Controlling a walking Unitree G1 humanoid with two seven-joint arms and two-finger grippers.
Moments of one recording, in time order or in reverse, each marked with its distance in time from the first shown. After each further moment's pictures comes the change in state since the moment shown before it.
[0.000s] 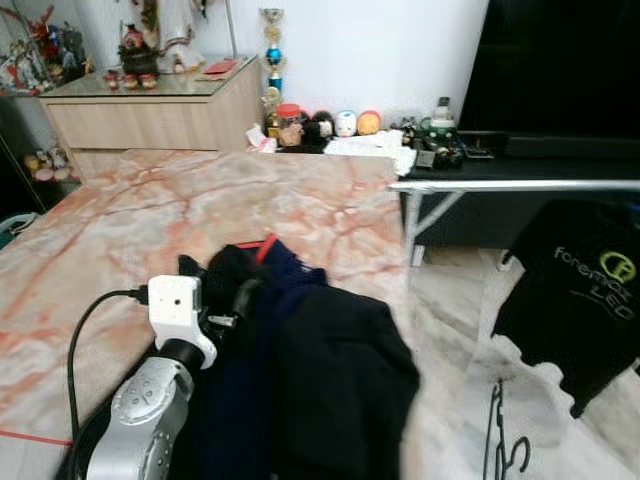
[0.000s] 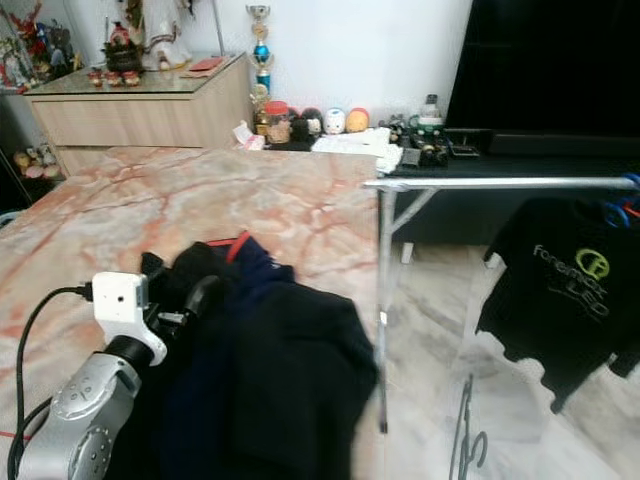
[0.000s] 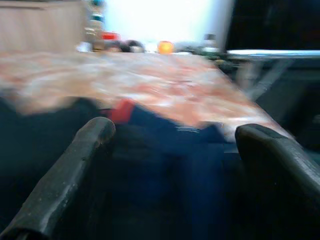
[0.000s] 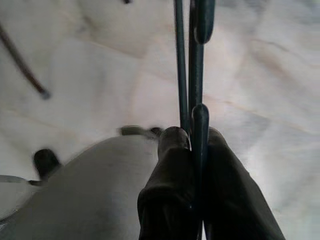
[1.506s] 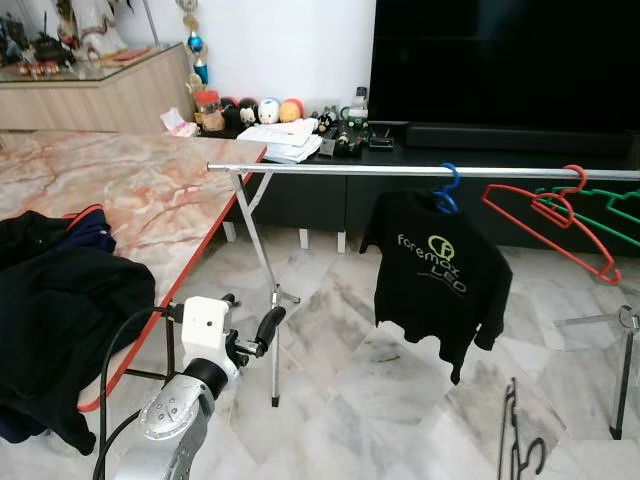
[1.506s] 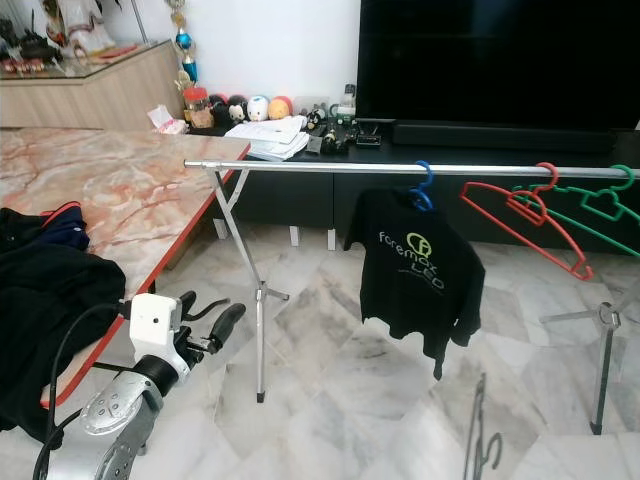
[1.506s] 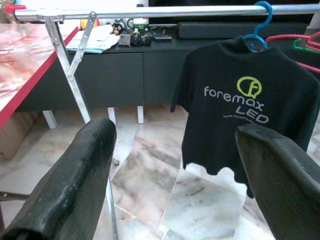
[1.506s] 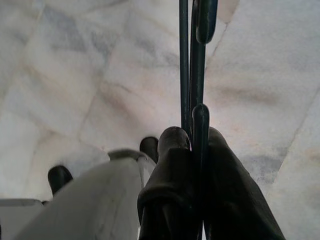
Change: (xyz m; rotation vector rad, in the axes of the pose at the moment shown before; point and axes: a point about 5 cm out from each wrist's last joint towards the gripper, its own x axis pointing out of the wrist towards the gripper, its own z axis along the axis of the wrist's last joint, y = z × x) left arm -0.008 0.001 -0.029 0.050 0.090 -0.033; right arm 0.001 -0.001 0.010 0.056 -0.044 -0.022
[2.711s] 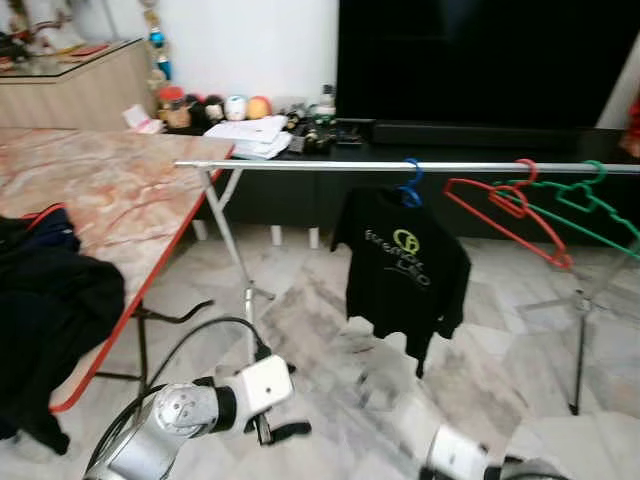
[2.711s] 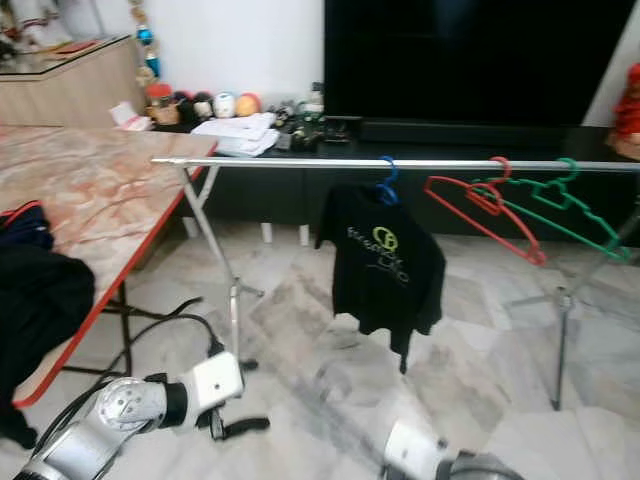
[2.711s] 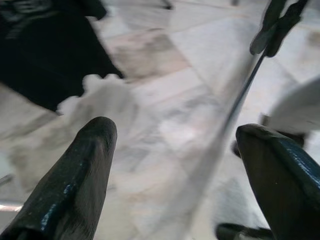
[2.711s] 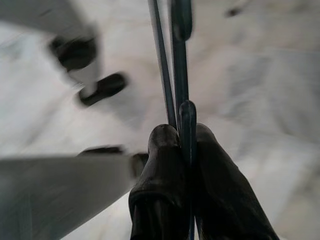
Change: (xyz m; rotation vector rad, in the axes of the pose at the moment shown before) left arm -0.001 -0.038 -0.038 0.585 0.397 -0.967; right arm -0.014 0.044 0.122 -1.322 -0.097 0.866
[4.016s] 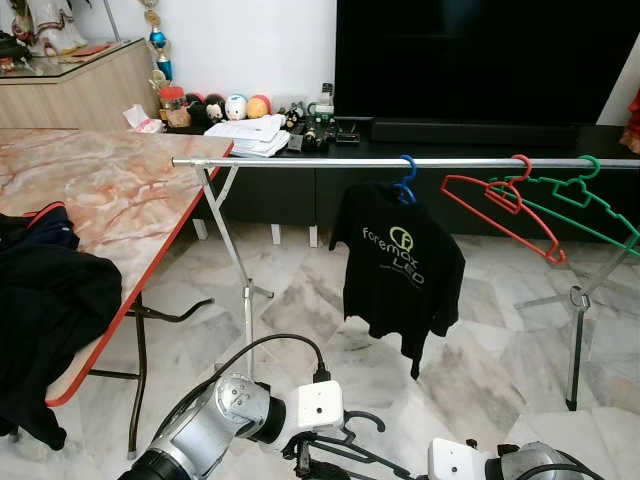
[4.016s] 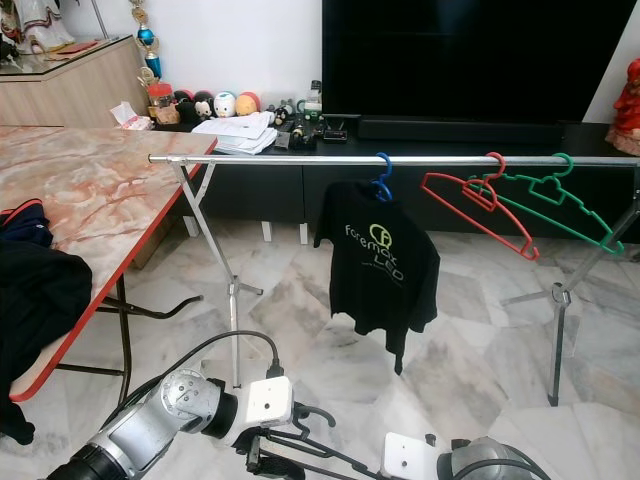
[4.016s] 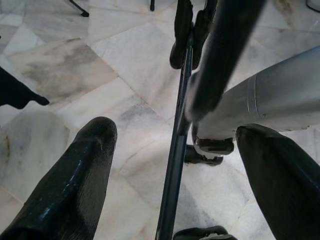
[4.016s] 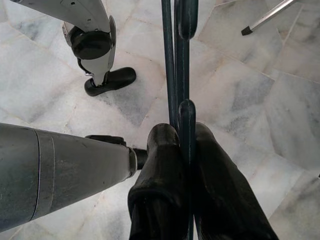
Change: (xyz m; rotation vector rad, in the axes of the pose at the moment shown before) left arm 0.044 -0.015 0.020 -0.020 -0.004 -0.299; right arm -0.015 -0.016 0.019 -0.164 -0.038 0.065
